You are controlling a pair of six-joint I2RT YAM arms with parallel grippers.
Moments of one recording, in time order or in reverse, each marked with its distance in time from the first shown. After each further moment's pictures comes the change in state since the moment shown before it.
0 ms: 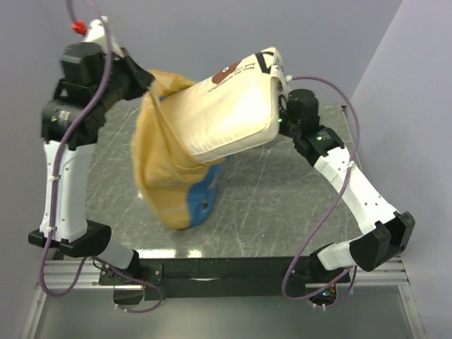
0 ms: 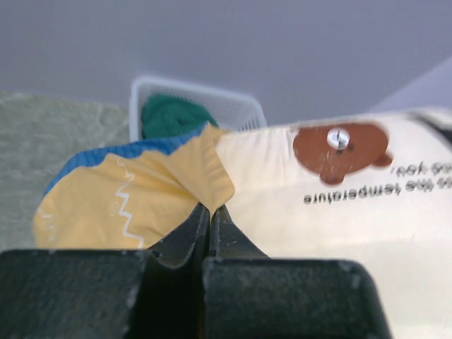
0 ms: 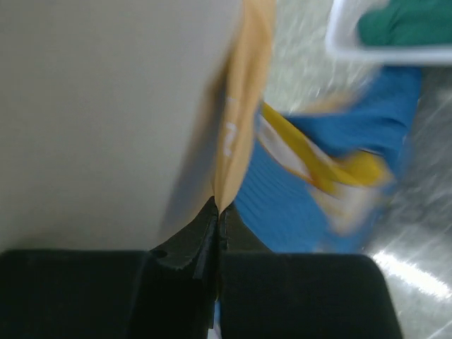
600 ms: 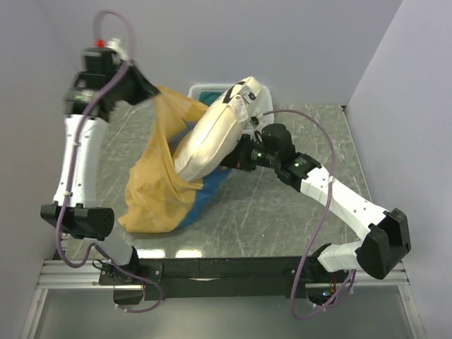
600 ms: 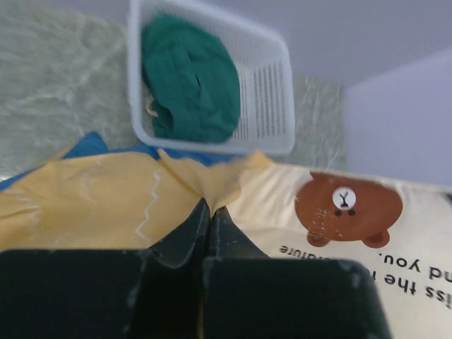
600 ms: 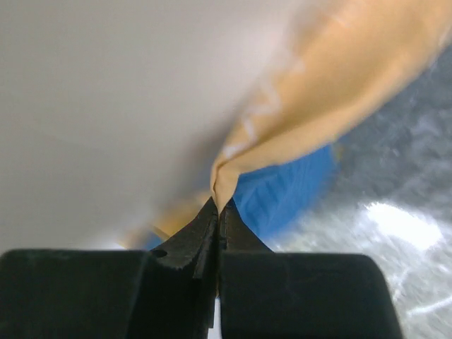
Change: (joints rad) left arm 0.185 0.094 -0.238 0.105 0.275 -0.053; right arm 0.201 -0.051 -0.330 0.149 0.053 -0.010
